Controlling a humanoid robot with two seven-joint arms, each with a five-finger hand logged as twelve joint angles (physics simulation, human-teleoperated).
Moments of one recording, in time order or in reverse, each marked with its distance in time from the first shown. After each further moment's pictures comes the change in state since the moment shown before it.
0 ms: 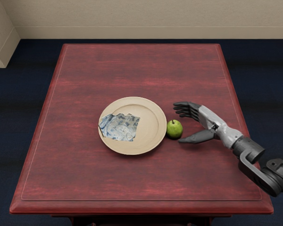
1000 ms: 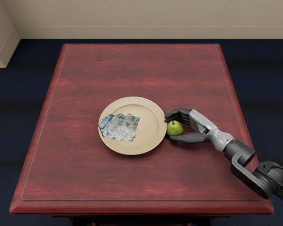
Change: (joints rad) left arm 0.001 0.000 0.000 0.000 0.000 0.000 0.000; right arm 0.001 0.044 -0.021 -0.008 -0.022 0.003 0.005
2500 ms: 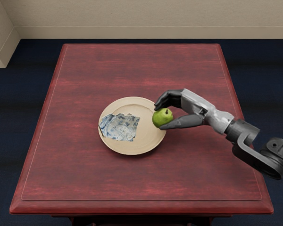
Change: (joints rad) left arm 0.000 0.000 0.000 0.000 0.000 0.000 0.000; right arm 0.135 -0.107 0.011 0.218 0.047 0.115 -0.039
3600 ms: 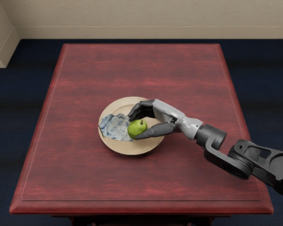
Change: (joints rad) left arm 0.000 0.000 0.000 0.000 0.000 0.000 0.000; right arm 0.040 0.199 -0.058 -0.113 -0.025 -0.012 -0.085
